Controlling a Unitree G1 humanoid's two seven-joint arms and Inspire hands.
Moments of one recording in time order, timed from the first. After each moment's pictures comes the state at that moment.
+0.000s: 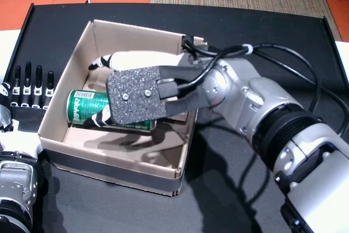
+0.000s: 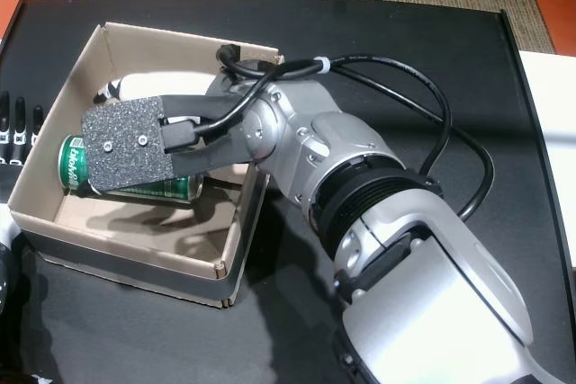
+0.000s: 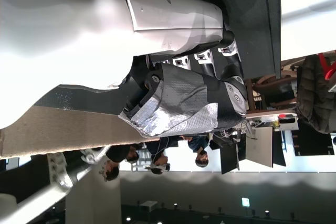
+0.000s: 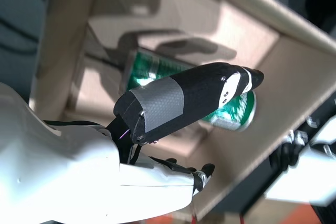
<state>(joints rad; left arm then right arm) -0.76 0.16 0.92 1.31 -0.78 0.05 -0.40 -1.18 0.01 0.51 1.35 -0.65 -0.37 0.14</state>
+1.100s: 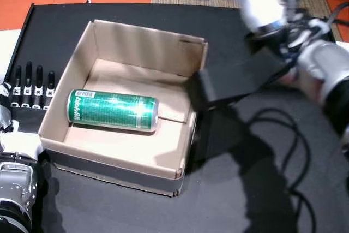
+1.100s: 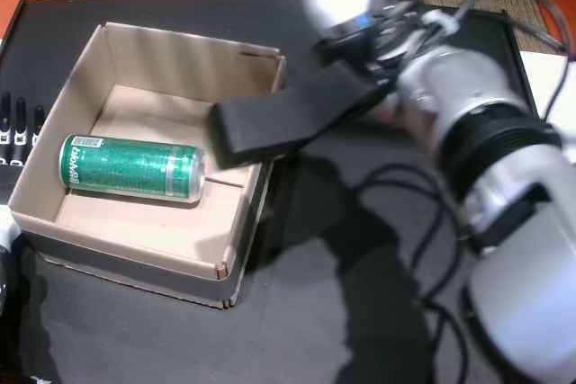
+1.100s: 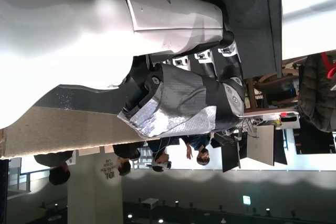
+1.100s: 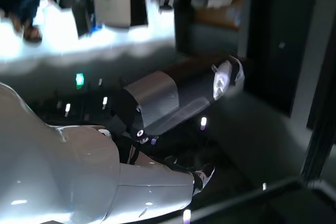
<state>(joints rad) -0.75 0.17 0.91 1.31 -0.78 0.06 -0.41 -1.18 -0.42 0.63 1.10 -0.96 -0.52 -1.21</state>
